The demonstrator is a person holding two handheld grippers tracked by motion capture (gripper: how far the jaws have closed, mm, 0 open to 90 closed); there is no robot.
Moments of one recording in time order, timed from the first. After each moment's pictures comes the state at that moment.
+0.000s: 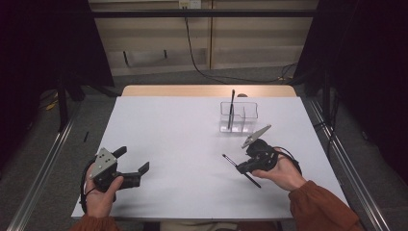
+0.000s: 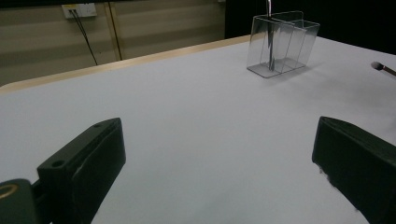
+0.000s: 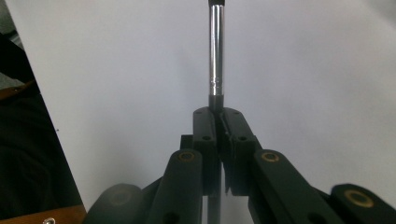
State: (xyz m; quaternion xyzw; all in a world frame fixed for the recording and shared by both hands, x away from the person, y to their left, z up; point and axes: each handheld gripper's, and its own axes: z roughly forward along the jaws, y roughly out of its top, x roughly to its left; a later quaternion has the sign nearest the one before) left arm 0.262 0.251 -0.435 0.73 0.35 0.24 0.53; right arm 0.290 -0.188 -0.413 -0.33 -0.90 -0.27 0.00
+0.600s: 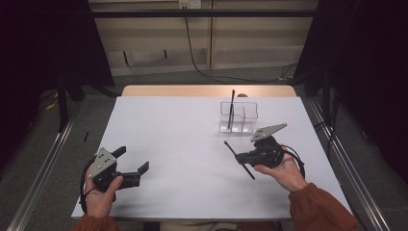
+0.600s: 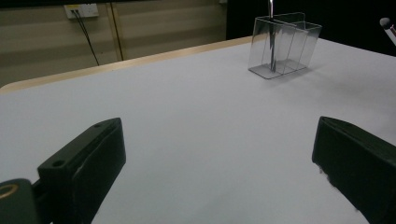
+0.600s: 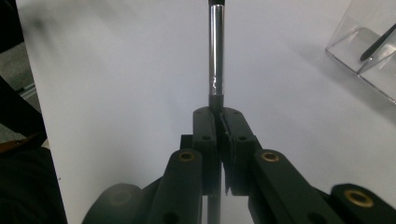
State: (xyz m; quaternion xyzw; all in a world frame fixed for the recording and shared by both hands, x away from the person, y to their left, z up) left arm 0.262 0.252 -0.434 0.73 0.36 0.24 0.53; right arm 0.287 -0.202 -0.404 -0.33 -0.86 -0.39 -0.05
